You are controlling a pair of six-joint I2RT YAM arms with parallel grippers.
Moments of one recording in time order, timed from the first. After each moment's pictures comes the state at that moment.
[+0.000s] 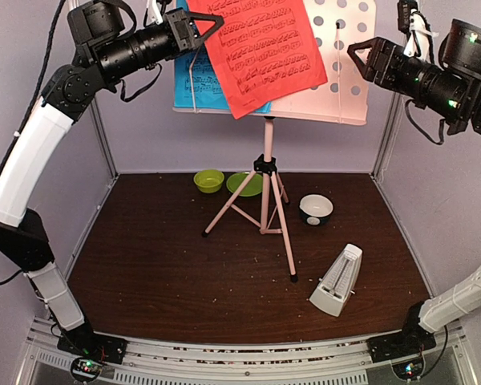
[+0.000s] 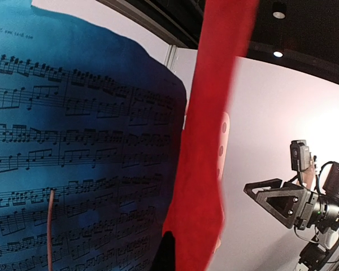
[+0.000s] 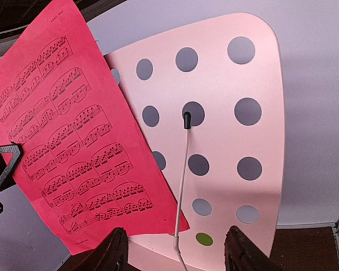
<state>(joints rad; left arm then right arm) -0.81 1.73 2.39 -0.42 0.20 -0.32 0.90 1.30 2.00 -0.61 0.51 0.18</state>
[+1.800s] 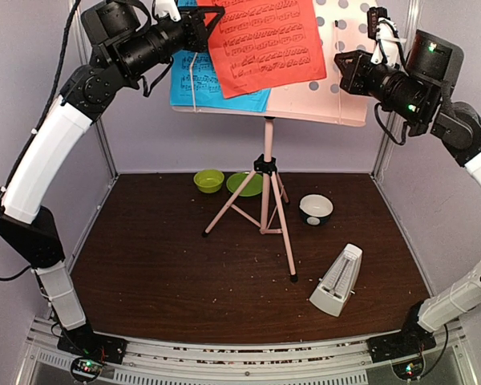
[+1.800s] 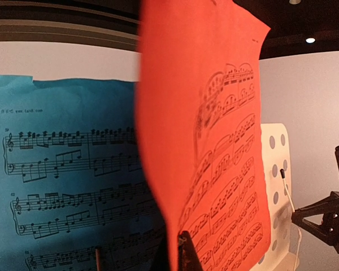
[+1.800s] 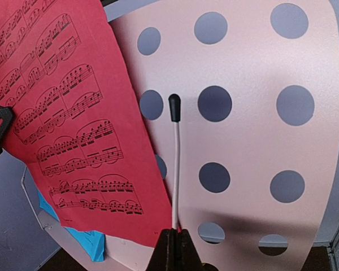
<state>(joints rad) -0.86 1.81 2.45 -0.29 -0.05 0.06 0.84 1.34 1.86 -0.38 0.48 0.09</state>
